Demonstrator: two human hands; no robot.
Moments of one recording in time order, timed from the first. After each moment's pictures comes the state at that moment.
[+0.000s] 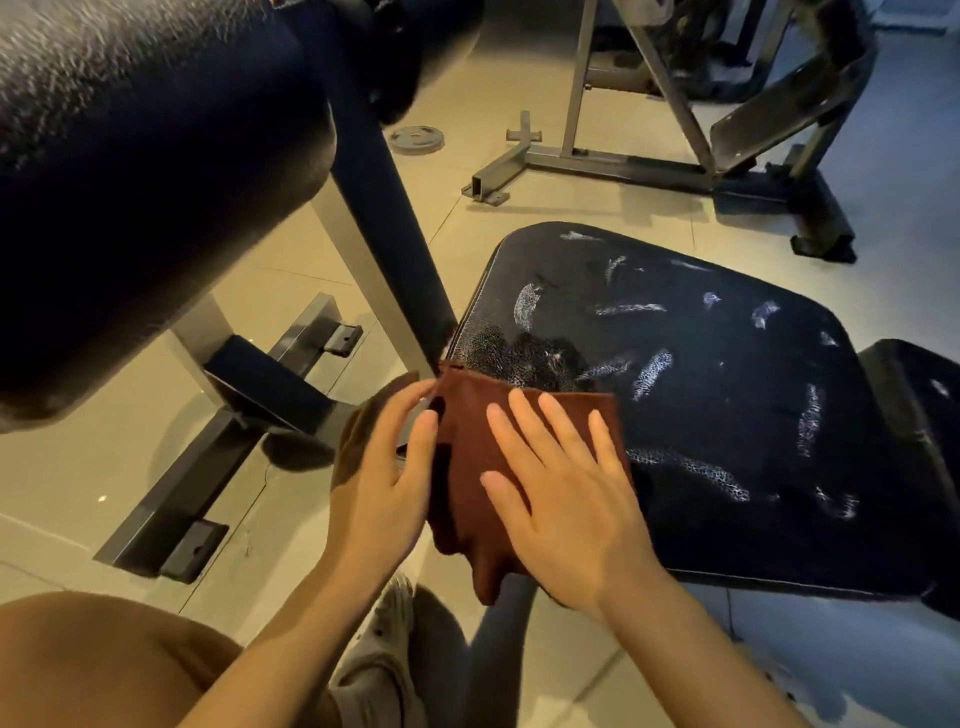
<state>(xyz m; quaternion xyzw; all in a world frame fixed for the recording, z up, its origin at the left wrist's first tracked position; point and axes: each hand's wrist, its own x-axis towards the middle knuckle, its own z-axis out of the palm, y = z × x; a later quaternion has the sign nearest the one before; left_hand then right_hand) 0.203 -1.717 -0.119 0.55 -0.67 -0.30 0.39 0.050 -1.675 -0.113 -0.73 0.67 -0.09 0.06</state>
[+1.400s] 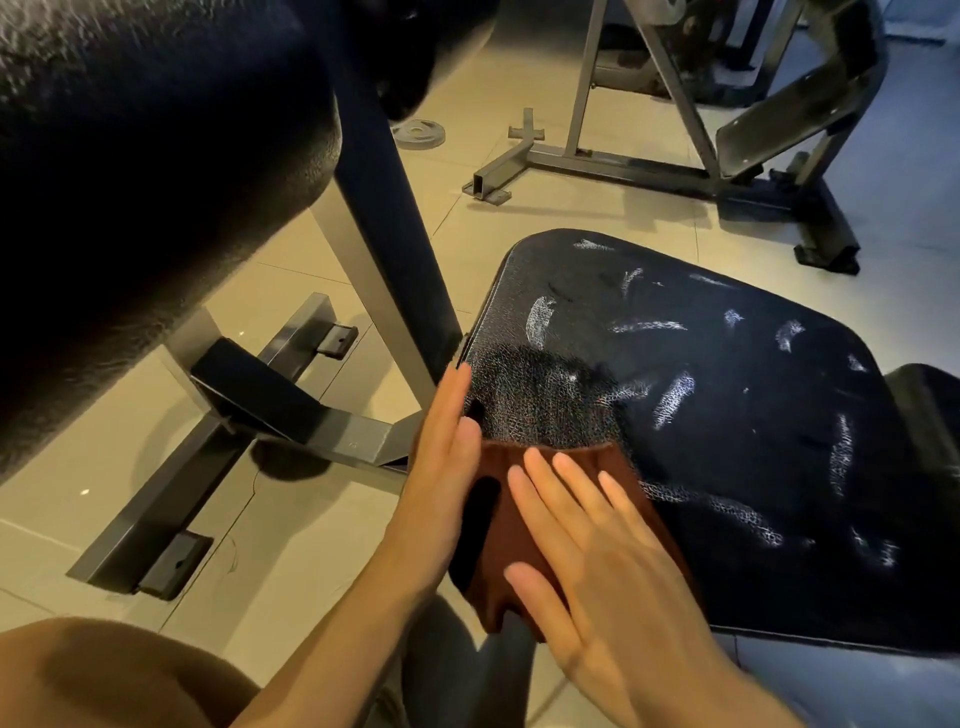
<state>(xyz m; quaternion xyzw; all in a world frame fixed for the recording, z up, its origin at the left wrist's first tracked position) 0.178 -1.736 -0.120 0.42 -0.60 -0.54 0.42 0.039 -1.654 -0.118 -0.77 0.63 -0.09 0.04</state>
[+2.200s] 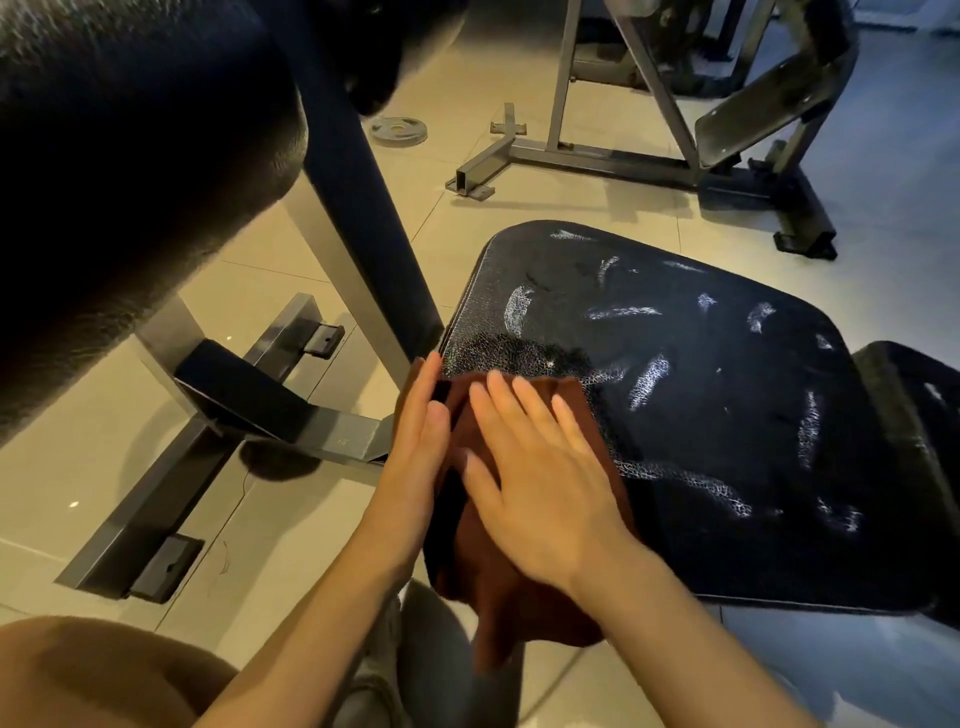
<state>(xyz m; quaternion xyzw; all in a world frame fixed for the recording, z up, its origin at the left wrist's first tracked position) 0.182 -1.741 -0.114 0.39 -0.57 -0.58 0.43 0.060 -1.709 -0.108 -0.73 0.67 -0.11 0.08</state>
